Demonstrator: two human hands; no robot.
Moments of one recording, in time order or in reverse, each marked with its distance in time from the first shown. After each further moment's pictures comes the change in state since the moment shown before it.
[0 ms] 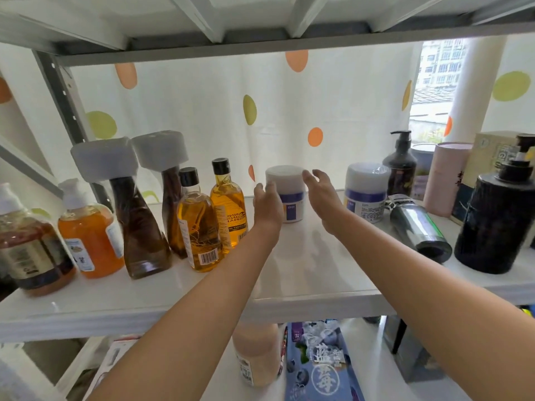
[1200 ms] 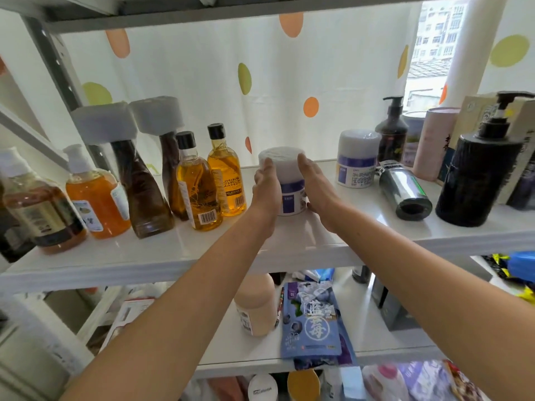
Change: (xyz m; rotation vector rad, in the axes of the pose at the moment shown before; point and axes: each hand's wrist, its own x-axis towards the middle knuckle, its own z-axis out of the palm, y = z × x) left_hand -0.049 -0.018 -0.010 -0.086 -0.081 -0.121; right_hand -0.077 0.018 -0.008 0.128 -0.189 0.007
